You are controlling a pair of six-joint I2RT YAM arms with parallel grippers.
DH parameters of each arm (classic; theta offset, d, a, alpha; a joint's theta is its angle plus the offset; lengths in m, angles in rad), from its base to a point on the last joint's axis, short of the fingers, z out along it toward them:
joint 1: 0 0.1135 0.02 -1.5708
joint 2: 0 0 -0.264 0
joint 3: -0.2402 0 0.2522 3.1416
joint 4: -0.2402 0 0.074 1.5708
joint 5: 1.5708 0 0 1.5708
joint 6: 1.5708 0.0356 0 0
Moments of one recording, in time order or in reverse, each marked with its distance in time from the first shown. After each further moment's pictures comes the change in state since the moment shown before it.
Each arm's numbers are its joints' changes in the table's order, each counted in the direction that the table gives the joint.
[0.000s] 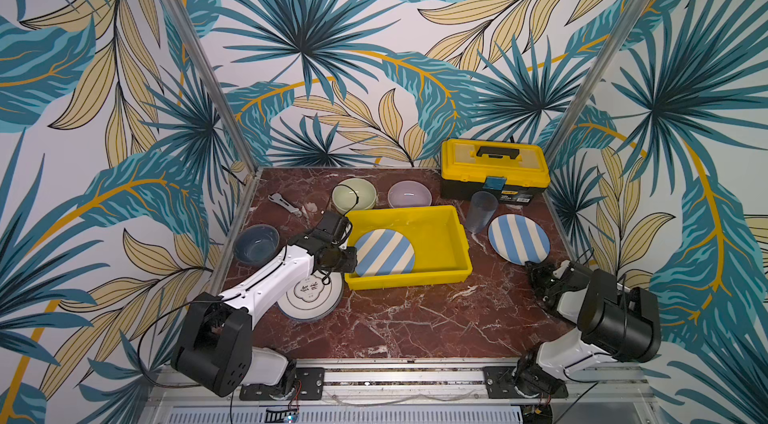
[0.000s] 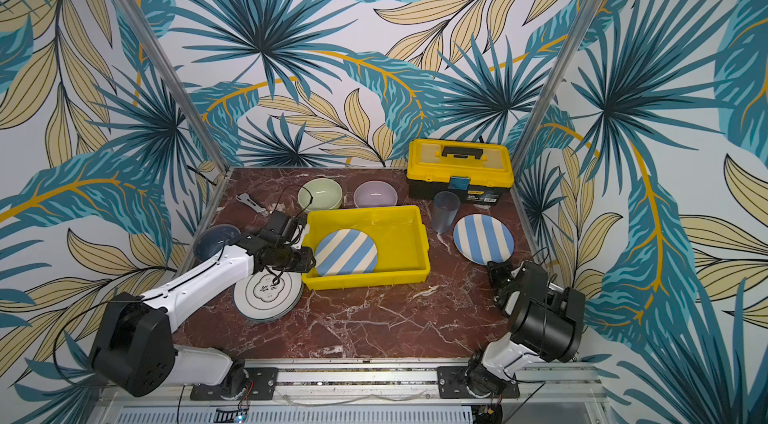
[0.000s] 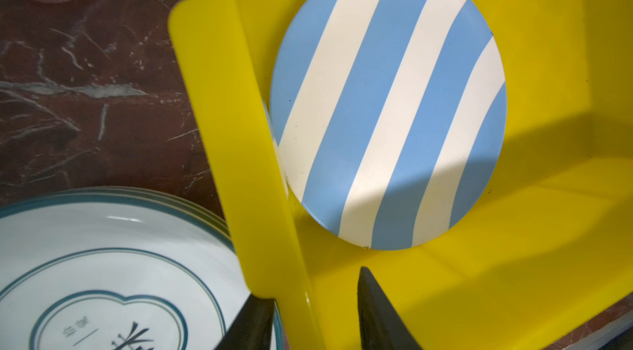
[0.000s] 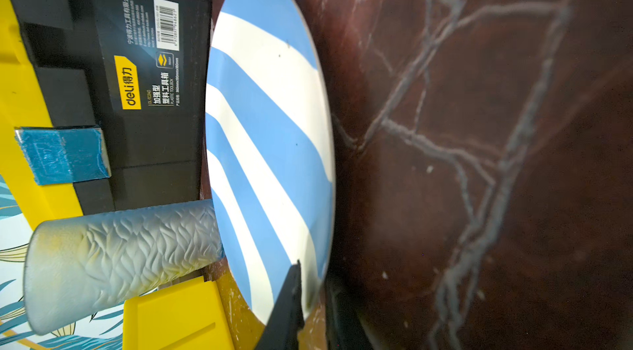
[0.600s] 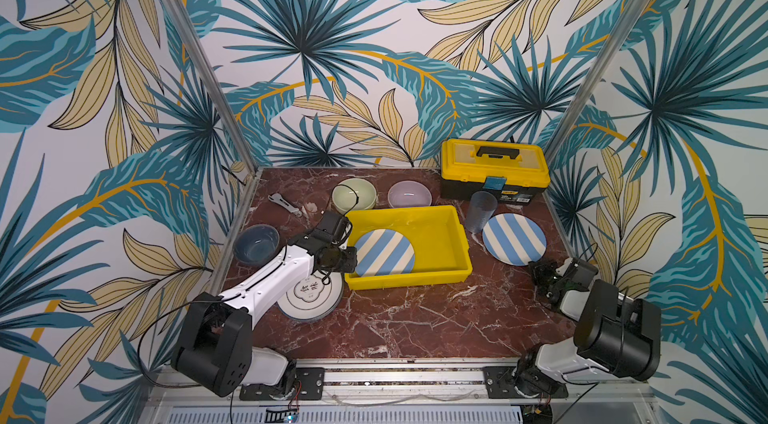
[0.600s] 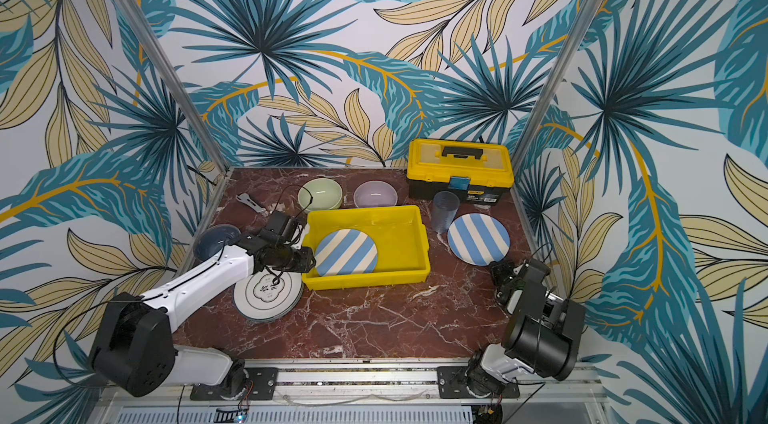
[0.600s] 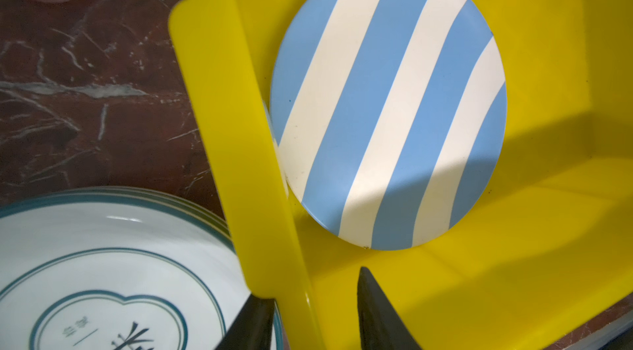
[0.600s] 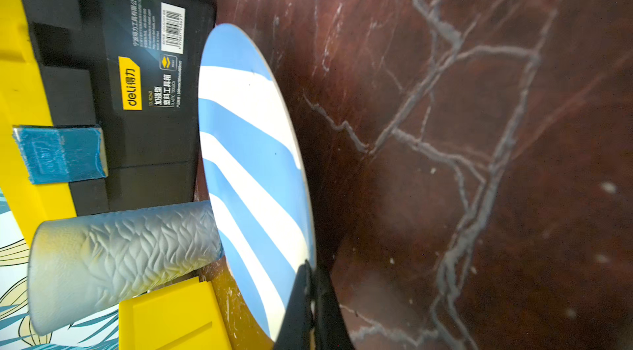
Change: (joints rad) left arm 0.000 0.000 0.000 0.000 0.000 0.000; right arm -0.001 -0.117 -0.032 -0.160 0.031 -0.051
